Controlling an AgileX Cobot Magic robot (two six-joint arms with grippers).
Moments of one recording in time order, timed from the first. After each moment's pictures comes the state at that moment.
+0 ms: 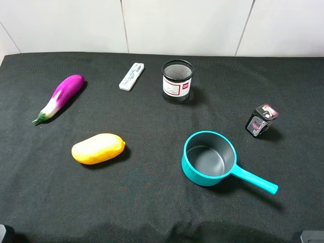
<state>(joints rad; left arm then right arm) 0.01 -0.01 -0.49 -0.07 1.06 0.19 0.08 0.00 -0.50 -0.04 1.02 0.04</state>
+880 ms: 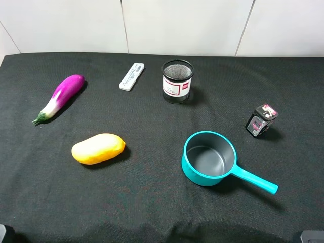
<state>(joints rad) 0.01 -0.01 -0.49 -0.07 1.06 0.19 0.08 0.00 -0.50 -0.02 1.02 0.04</state>
